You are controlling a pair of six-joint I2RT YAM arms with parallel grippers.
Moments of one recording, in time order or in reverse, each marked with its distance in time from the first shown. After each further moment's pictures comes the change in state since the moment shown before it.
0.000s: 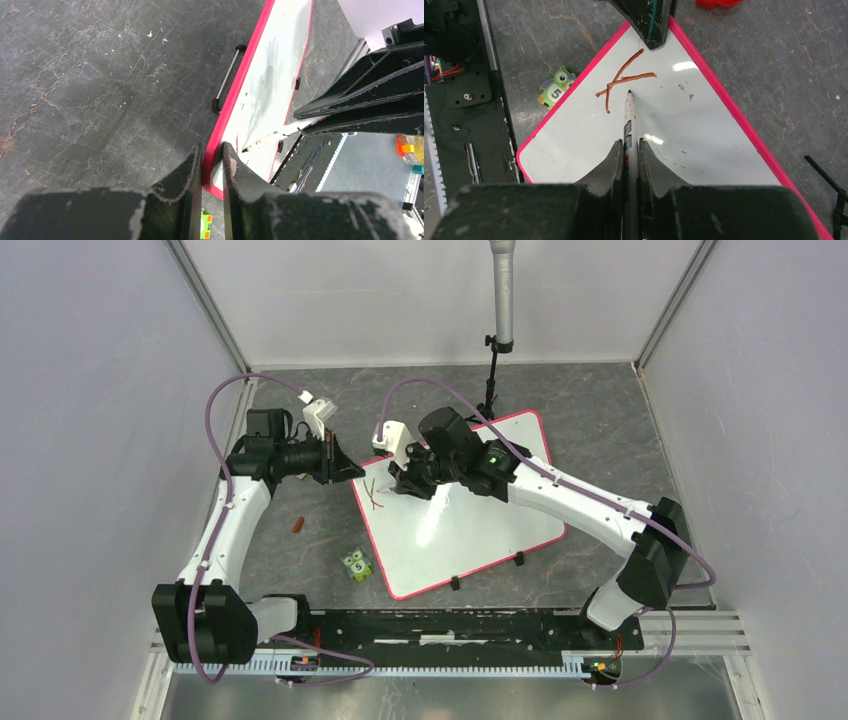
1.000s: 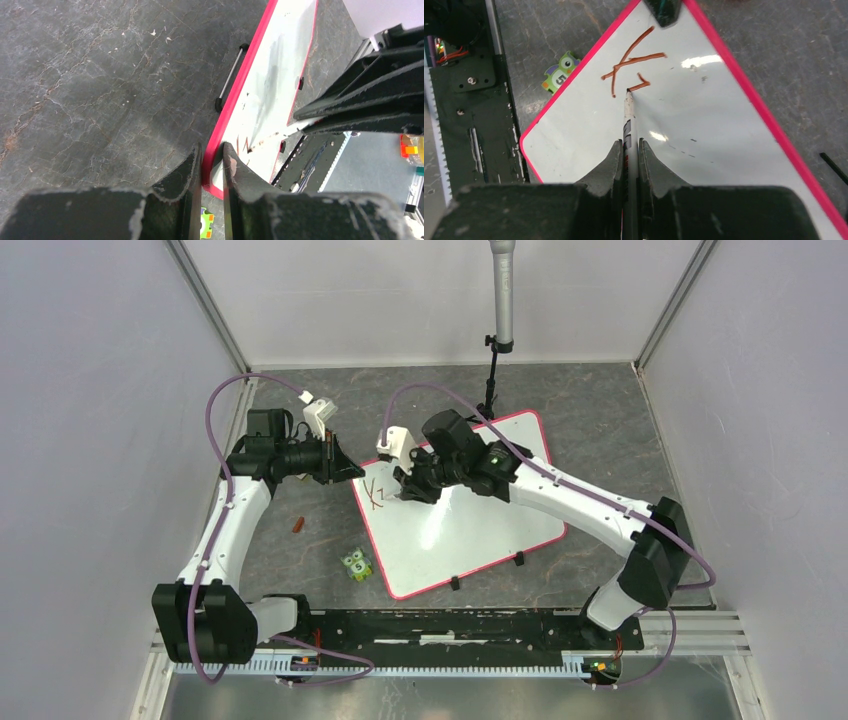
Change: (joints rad) left arm -0.003 0.000 0.000 0.000 -0.013 0.000; right arm -0.025 -0.002 -0.025 -0.022 -0.026 -0.025
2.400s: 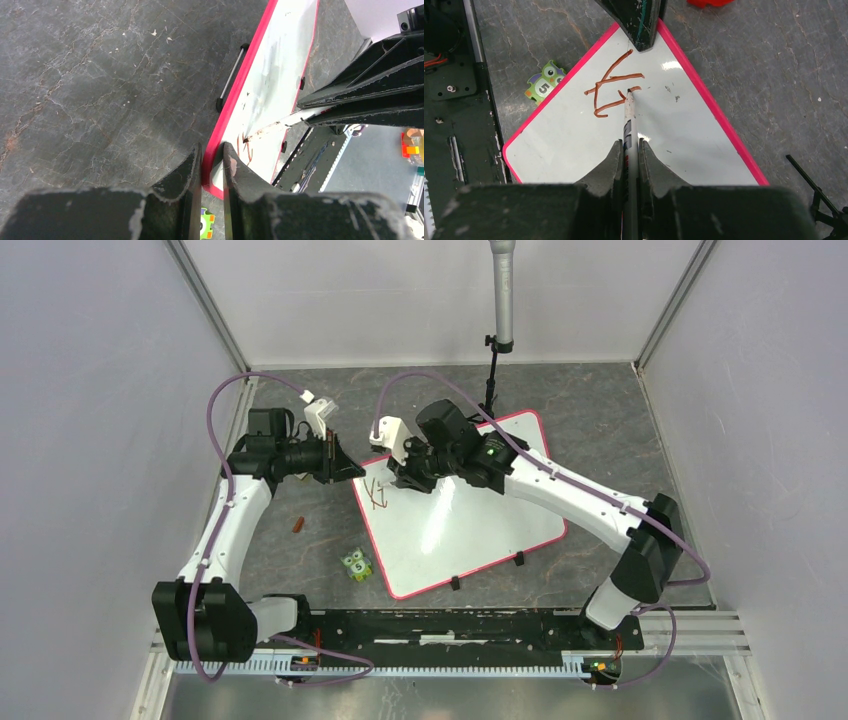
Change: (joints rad) left arm -0.006 0.007 0.002 0.001 -0.009 0.000; right arm 0.007 0.043 0.098 -0.046 0.045 -0.042
